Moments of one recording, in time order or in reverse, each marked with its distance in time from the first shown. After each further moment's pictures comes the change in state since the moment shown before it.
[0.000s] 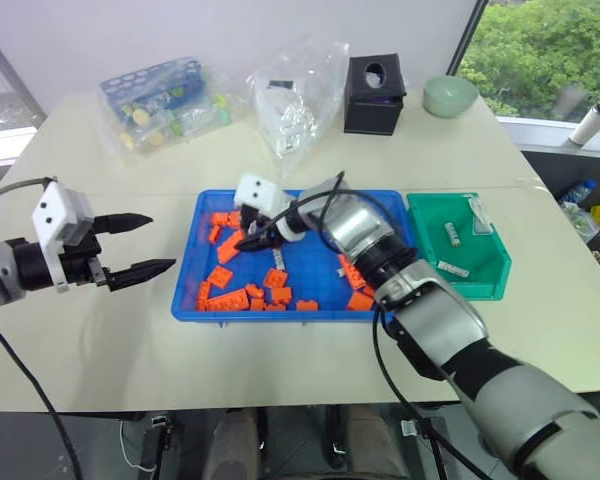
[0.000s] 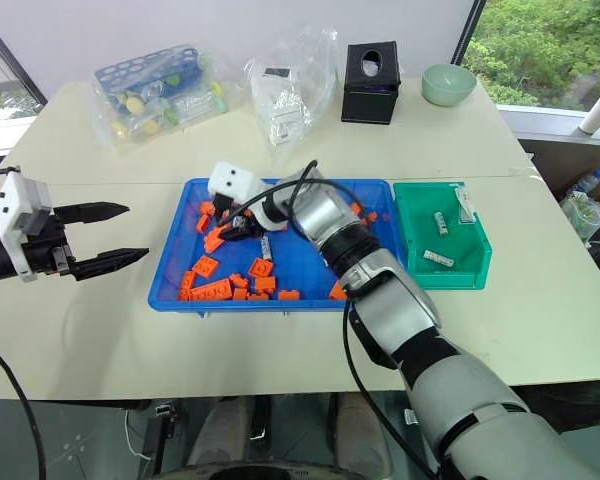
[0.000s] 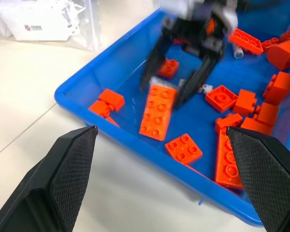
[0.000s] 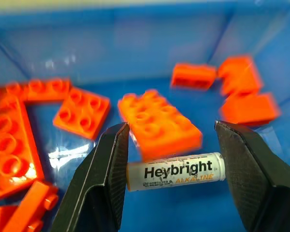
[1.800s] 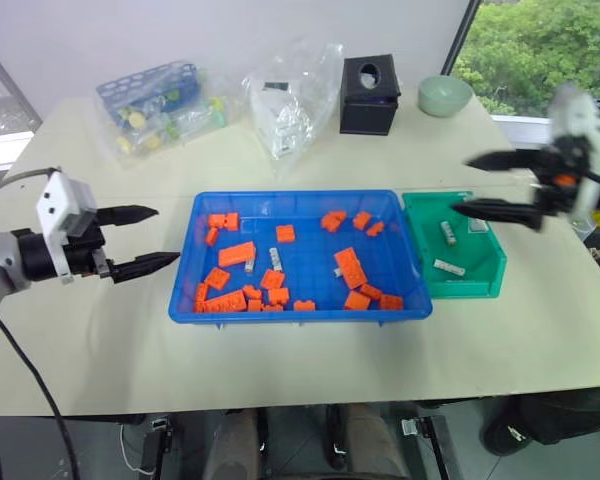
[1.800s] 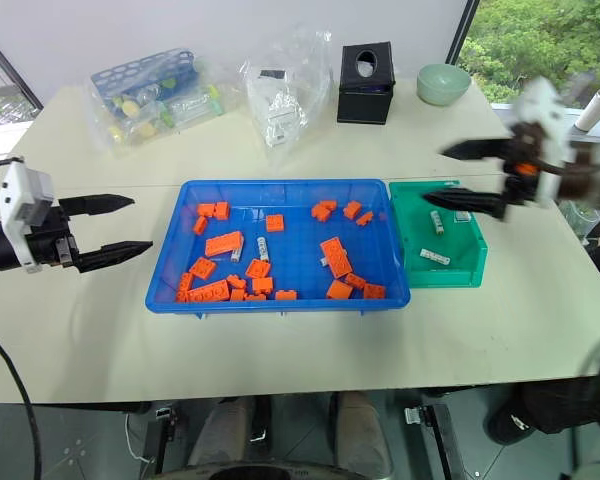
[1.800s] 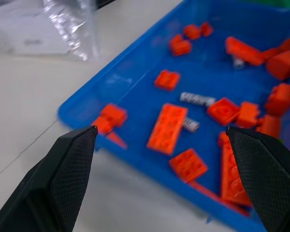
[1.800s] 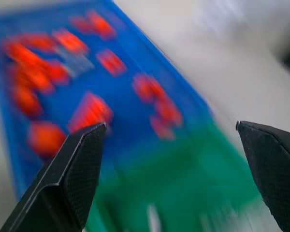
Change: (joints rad) left arm -0.039 -0.006 -0.017 -0.003 -0.008 0.025 -0.031; right arm 0.354 -0.860 -0.429 -0.556 0.562 0.151 0.289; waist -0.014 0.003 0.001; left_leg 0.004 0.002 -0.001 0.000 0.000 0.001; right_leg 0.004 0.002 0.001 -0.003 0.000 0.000
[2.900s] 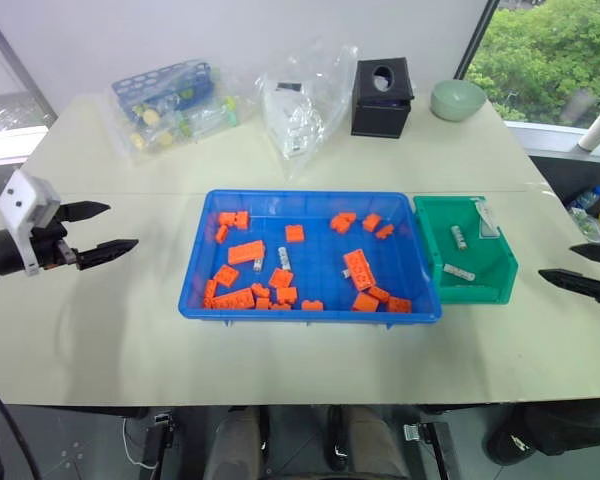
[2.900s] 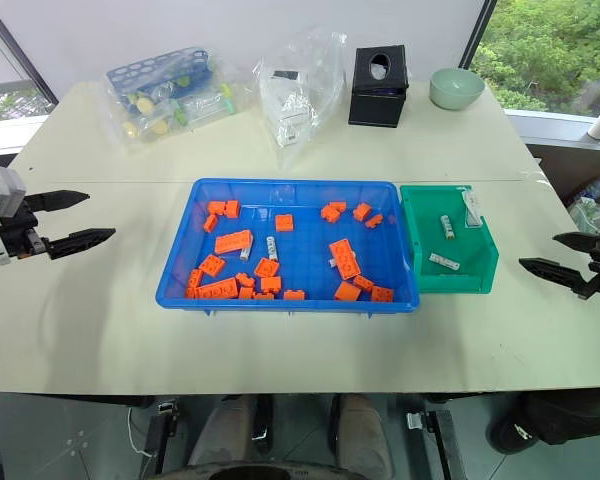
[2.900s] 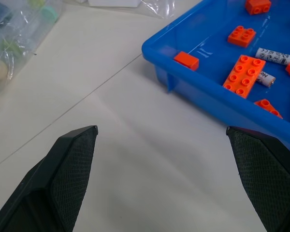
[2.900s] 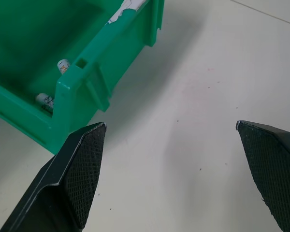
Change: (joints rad) left arm -0.112 0.030 -0.010 0.388 0.175 -0.178 -0.018; right arm 0.578 -0.187 -0.314 0.462 -0.157 -0.323 -0.097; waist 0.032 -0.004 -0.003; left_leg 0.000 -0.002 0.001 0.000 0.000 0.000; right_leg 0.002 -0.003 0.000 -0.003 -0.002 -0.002
